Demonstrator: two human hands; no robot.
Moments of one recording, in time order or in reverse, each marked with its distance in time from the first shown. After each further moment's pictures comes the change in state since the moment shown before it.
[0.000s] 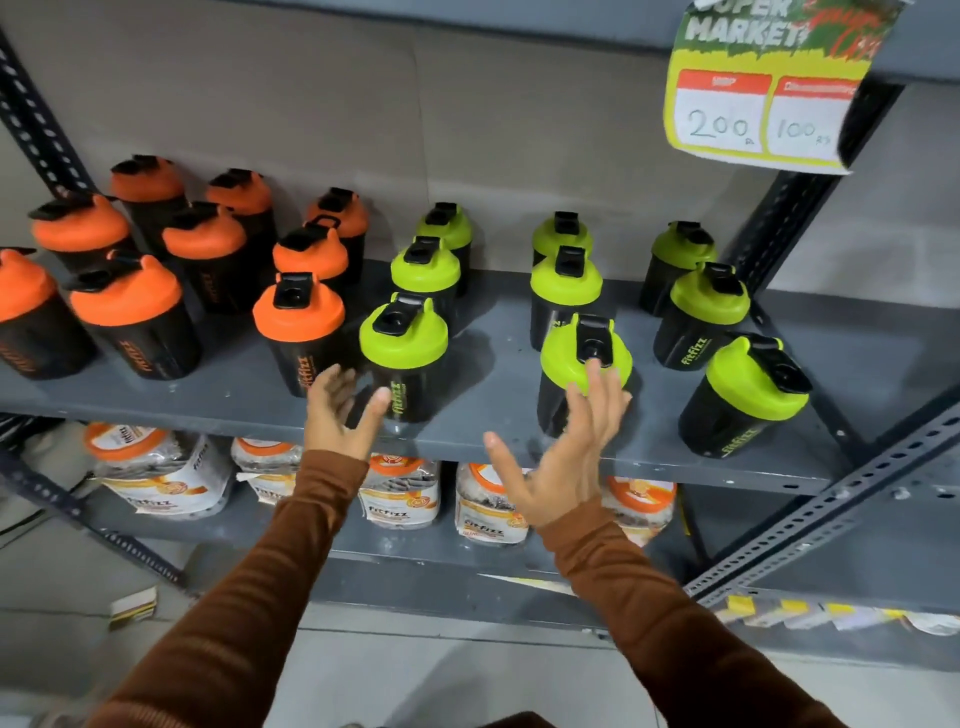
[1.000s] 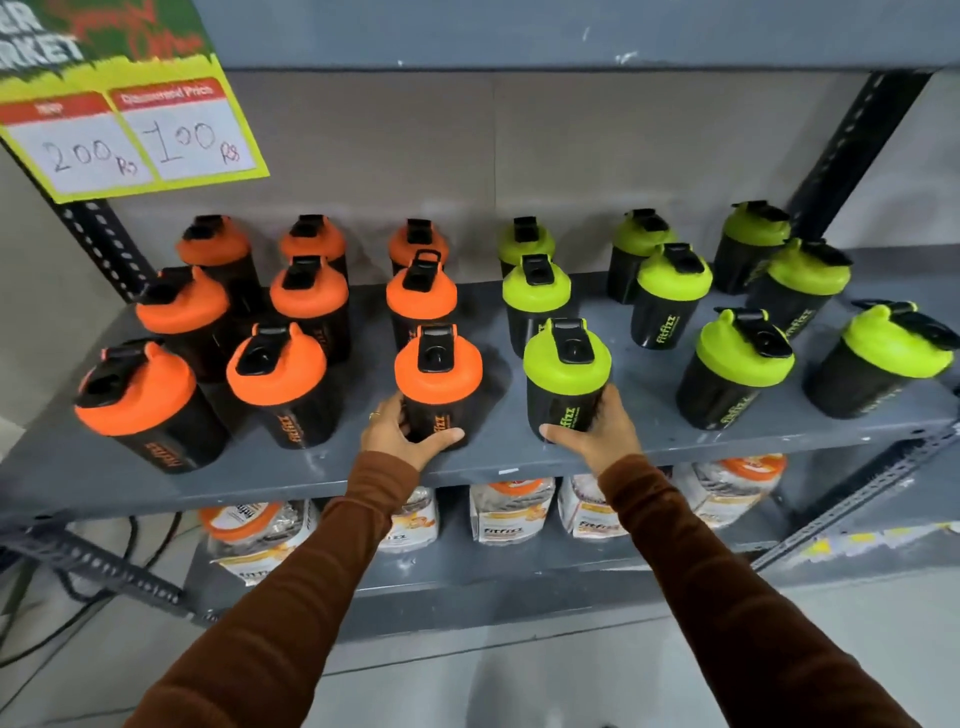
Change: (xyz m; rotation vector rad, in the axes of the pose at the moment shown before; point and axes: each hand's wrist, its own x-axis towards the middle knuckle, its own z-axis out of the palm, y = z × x) left_hand 0.111 -0.029 -0.117 0.259 -0.386 -0.079; right_hand 0.006 -0.050 0.129 0.264 -0.331 0.984
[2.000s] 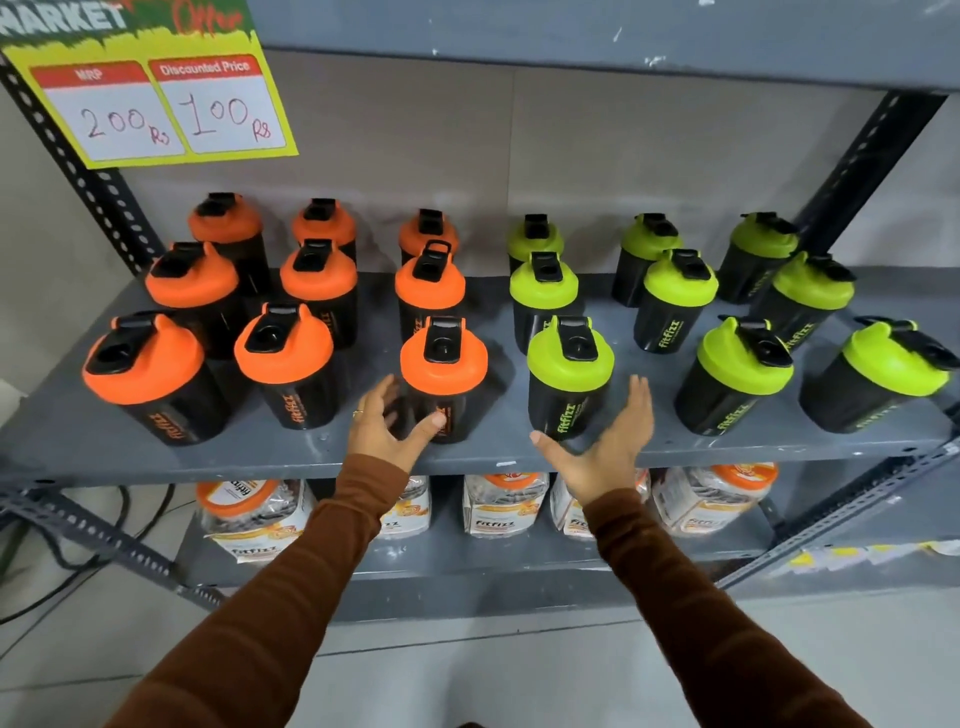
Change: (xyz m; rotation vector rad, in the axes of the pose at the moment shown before) left_hand -0.019 -0.006 -0.010 -0.122 0.066 0.065; right_hand -0.036 -0.001 0.009 -0.230 0.318 -0.297
